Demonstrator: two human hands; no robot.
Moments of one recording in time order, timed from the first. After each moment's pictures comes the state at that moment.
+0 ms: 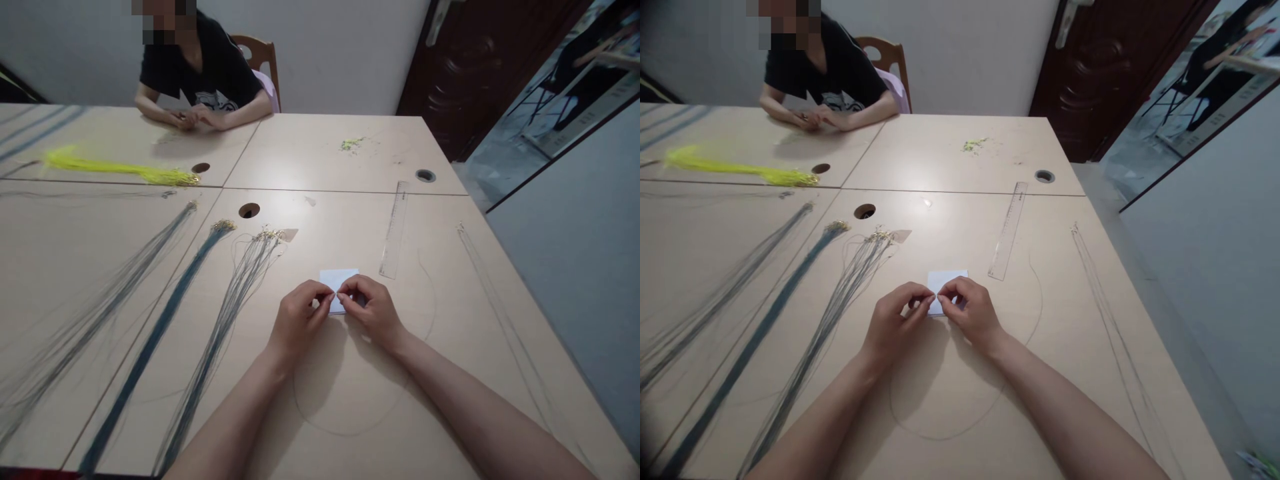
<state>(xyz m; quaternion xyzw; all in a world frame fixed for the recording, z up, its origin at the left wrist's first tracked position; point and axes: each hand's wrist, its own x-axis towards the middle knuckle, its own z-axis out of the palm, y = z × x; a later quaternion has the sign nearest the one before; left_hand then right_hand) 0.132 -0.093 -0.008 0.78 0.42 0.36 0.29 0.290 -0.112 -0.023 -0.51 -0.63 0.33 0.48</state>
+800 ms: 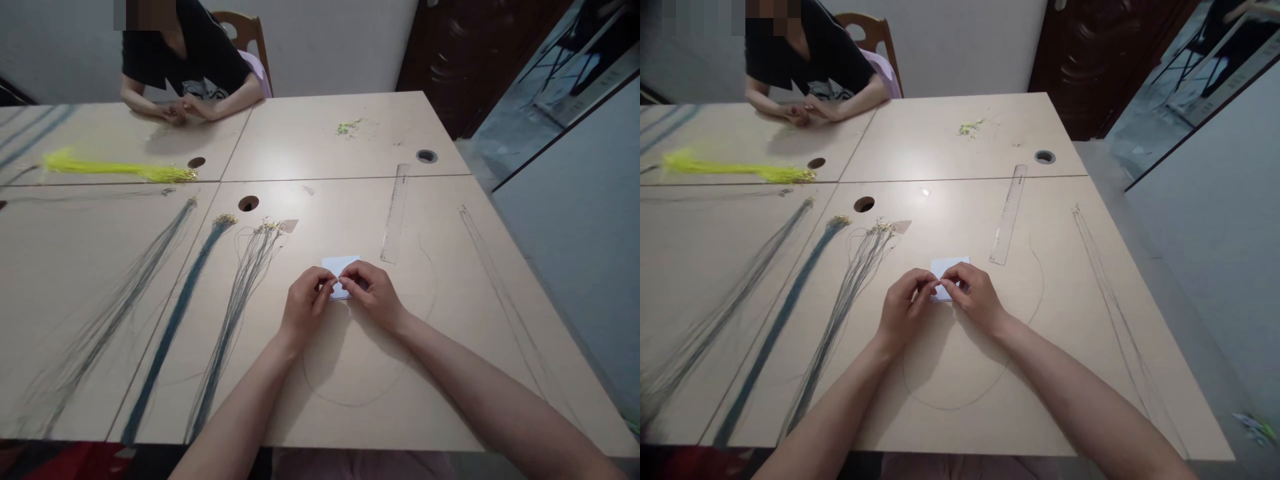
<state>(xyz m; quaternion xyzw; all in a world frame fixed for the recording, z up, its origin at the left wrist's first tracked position) 0.135 -0.091 -0.015 0.77 0.42 0.37 0.32 0.294 -0.114 -0.021 -0.50 -0.63 0.35 0.48</state>
